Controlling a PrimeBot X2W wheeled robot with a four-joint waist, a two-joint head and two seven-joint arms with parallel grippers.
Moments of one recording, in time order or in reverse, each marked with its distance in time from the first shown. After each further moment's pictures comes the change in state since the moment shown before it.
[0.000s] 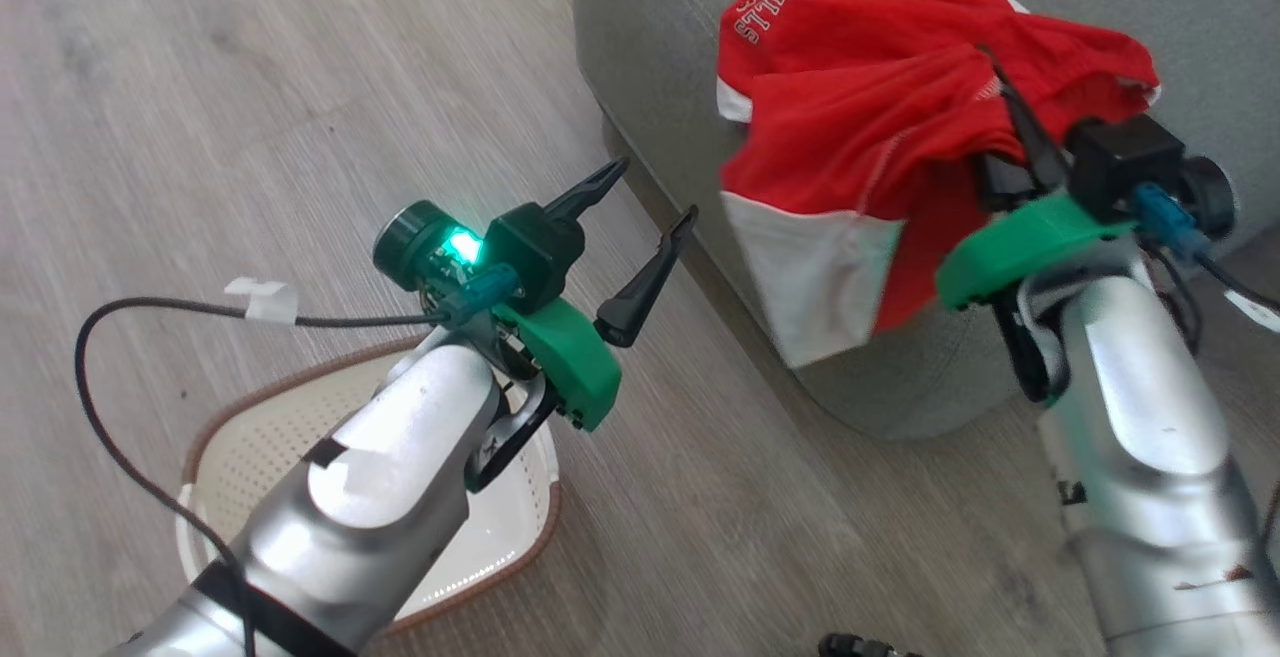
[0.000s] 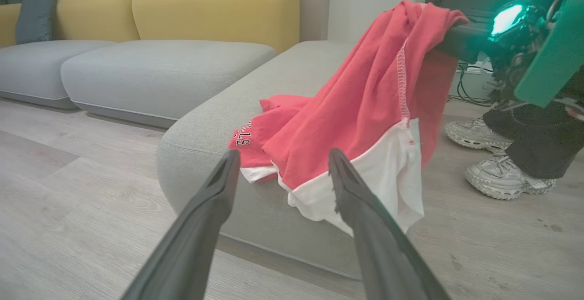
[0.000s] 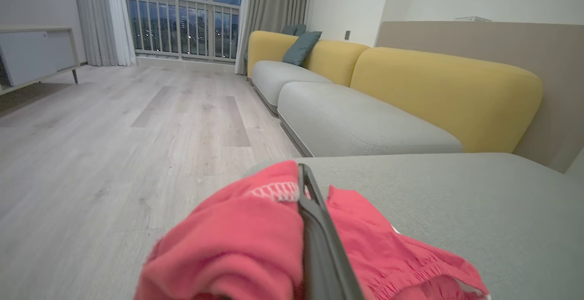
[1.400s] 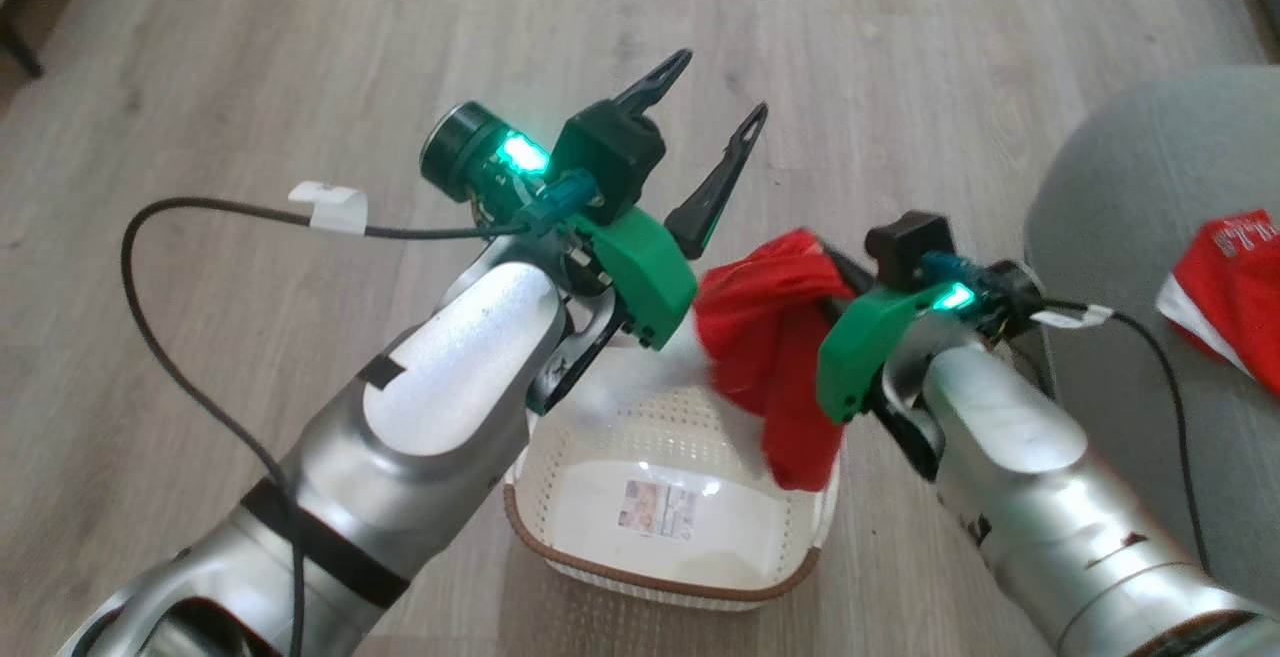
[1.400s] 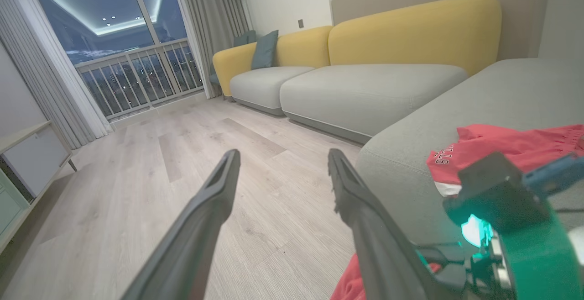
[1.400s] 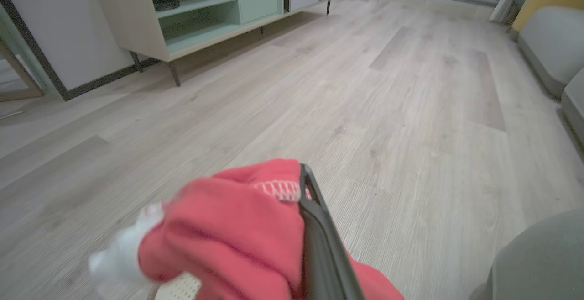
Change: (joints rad) left arm -0.157 -0.090 -0.032 0.031 -0.008 0.091 0.053; right arm -0.130 0.014 0.476 0.509 0.297 0.000 0.004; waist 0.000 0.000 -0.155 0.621
